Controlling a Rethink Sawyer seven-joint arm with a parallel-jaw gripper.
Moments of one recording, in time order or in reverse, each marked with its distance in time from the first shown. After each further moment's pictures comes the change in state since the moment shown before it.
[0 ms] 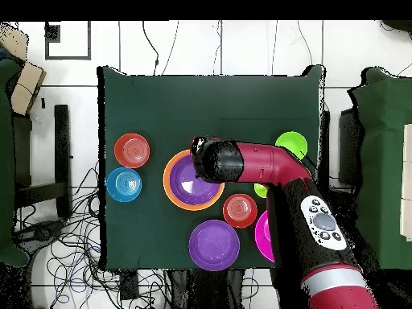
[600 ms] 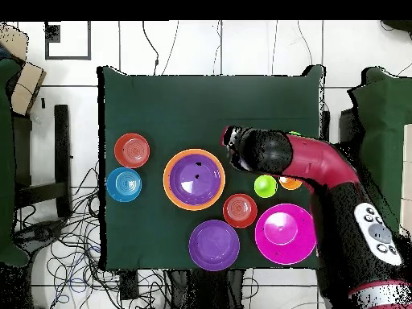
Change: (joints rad) arm -0.176 -0.014 0.090 -0.061 -0.001 0.110 0.000
